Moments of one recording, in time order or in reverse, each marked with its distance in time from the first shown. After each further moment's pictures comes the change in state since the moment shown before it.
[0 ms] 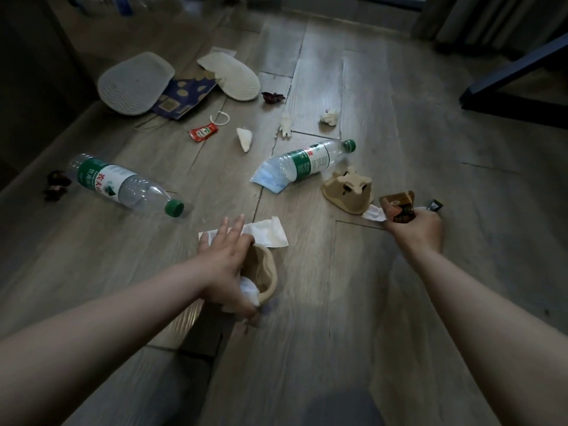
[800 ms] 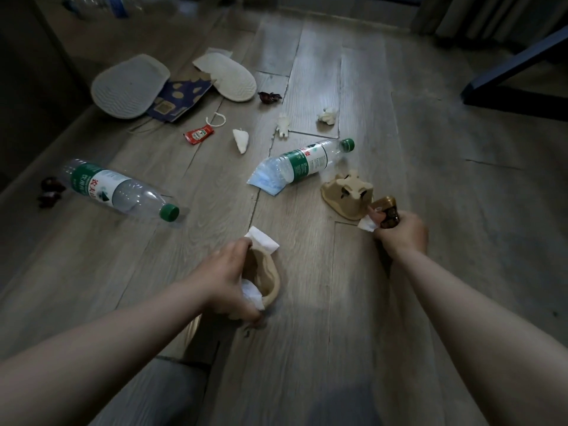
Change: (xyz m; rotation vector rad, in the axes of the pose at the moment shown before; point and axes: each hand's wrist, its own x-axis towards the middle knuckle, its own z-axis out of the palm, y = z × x) left_hand 0.003 0.004 0.011 -0.269 0.101 -0.003; right_hand -0.004 -0.003 0.018 -0.049 -0.059 -0.046
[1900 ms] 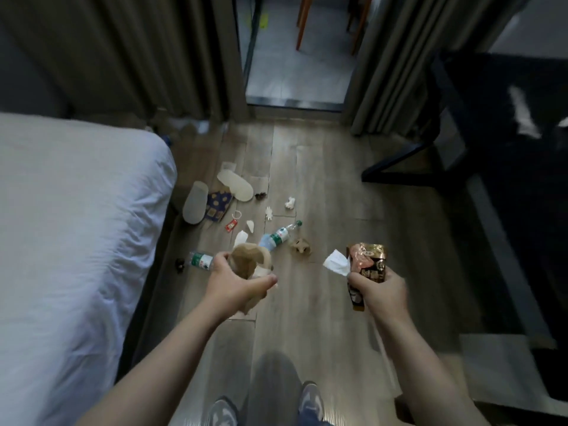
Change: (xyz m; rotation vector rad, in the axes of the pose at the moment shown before) left_hand -0.444 0.329 -0.455 -0.690 0.268 -0.296; right_hand -0.293 -0.358 -0.605 0.709 -0.091 0.375
